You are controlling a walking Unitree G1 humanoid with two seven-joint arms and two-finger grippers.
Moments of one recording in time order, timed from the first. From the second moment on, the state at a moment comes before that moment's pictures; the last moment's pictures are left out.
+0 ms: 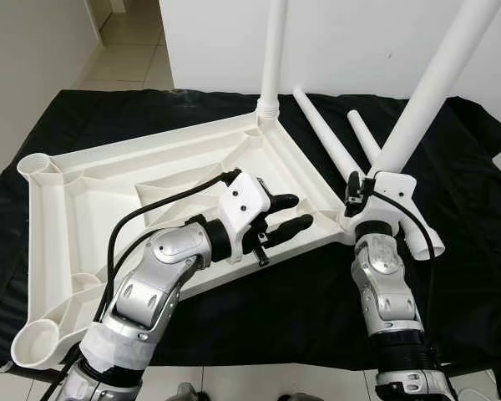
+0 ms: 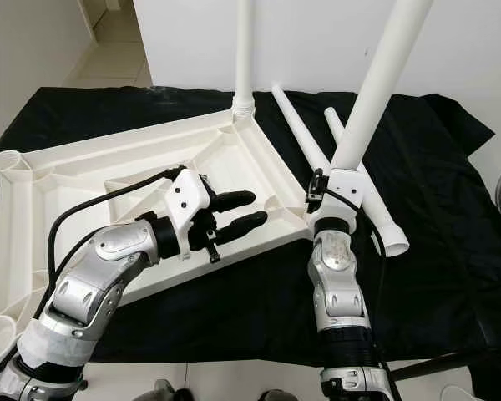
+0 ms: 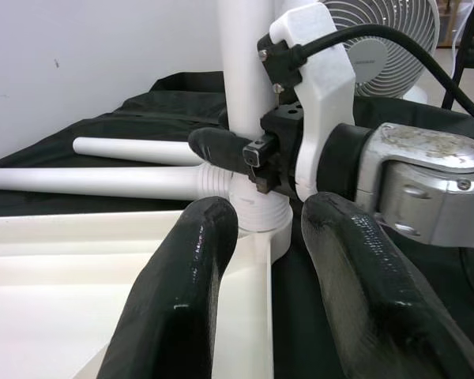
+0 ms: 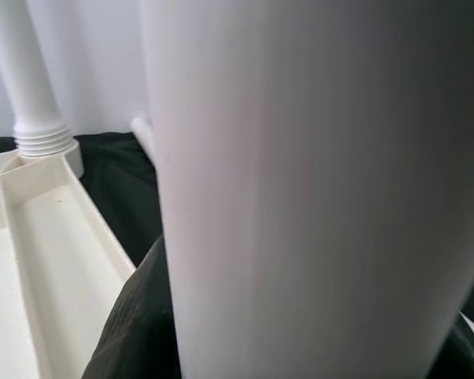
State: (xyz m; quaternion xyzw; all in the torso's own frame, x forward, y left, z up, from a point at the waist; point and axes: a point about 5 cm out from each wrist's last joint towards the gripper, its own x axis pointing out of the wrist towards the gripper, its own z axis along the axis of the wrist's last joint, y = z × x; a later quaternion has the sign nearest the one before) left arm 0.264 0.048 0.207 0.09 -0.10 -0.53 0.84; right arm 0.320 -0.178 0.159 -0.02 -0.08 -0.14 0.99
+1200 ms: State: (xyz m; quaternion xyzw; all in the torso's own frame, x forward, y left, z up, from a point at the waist) left arm 0.265 0.045 0.210 0.09 -0.11 -0.53 0.83; right arm 0.344 -0.182 0.145 0.00 -0.05 -0.24 0.97
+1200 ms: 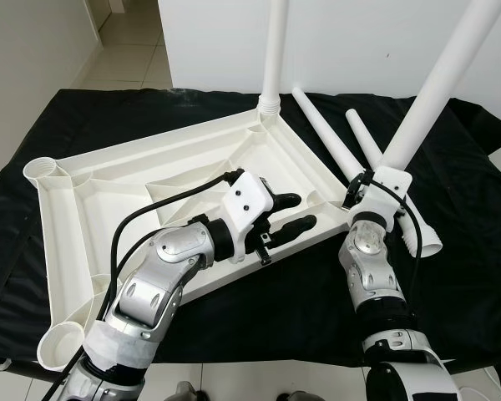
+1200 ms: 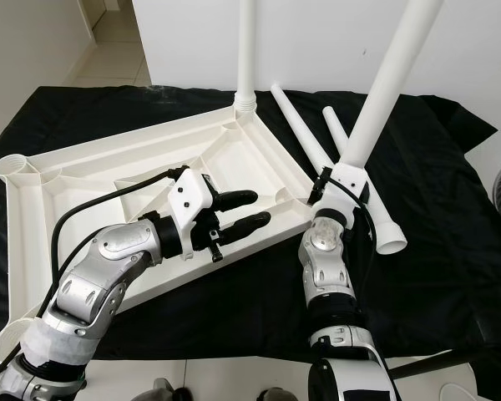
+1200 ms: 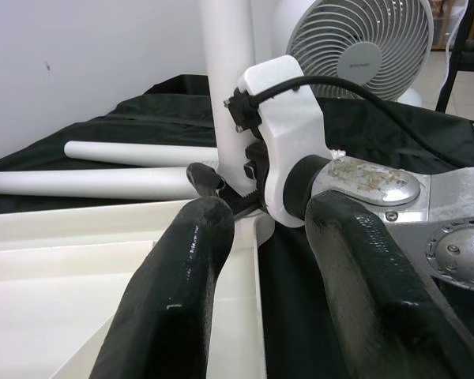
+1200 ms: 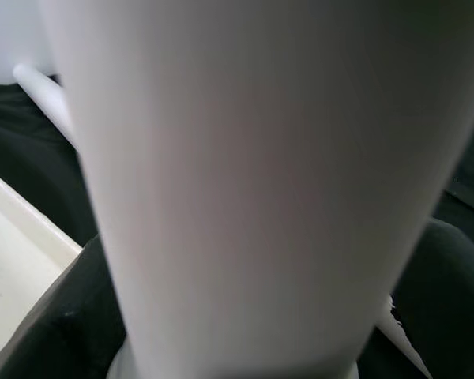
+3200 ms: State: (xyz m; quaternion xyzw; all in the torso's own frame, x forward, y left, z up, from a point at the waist) left arm 0.250 0.013 0.192 0.09 -0.09 -0.57 0.81; right arm 0.343 -0.232 0.169 -0.11 -0.08 0.18 0.98
